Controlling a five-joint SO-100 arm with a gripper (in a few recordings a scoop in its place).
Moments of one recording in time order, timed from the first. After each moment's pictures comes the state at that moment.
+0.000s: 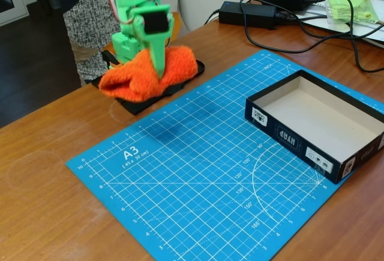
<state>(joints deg) 27.3 144.7 127.9 76.8 -4.9</state>
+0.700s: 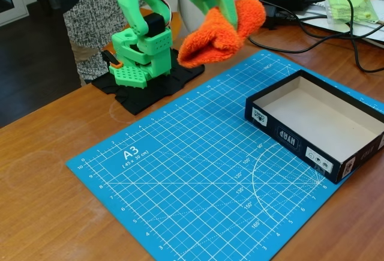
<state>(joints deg) -2.3 122.1 94.8 81.8 11.0</state>
